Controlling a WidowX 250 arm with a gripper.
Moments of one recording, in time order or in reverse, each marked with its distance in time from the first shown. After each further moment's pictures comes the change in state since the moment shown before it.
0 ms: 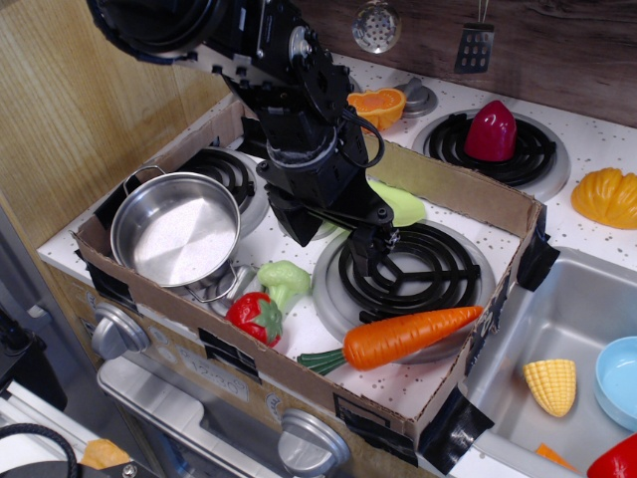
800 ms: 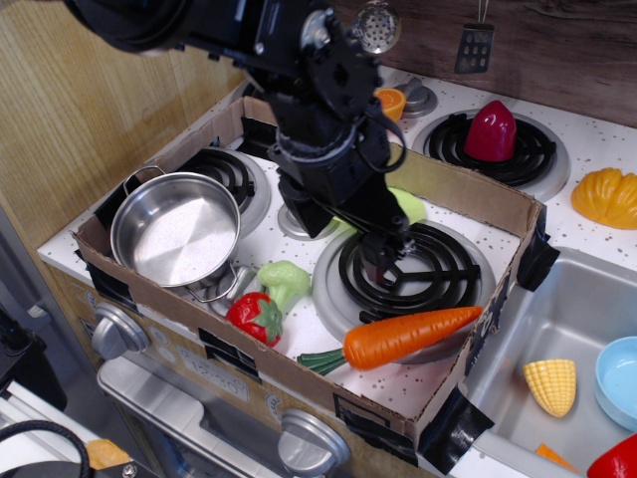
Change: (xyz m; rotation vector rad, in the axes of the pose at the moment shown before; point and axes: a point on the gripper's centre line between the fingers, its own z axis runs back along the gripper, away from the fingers) arm -0.005 -0.029 0.033 0.031 -0.029 -0.173
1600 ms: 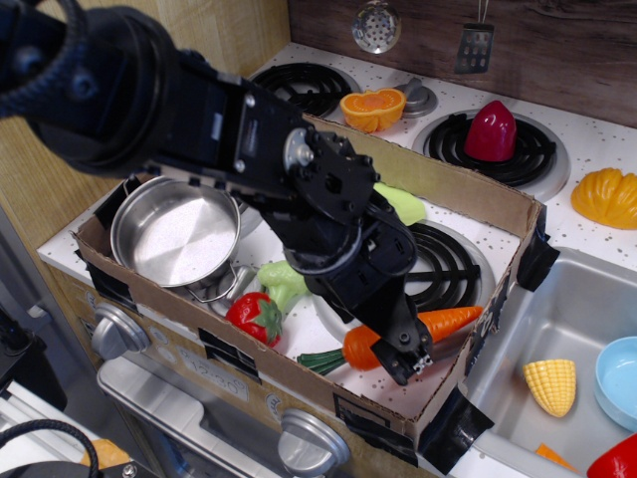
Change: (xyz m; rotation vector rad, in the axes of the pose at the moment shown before) arm -0.036 -0.046 -0.021 -0.155 -0.066 -0.162
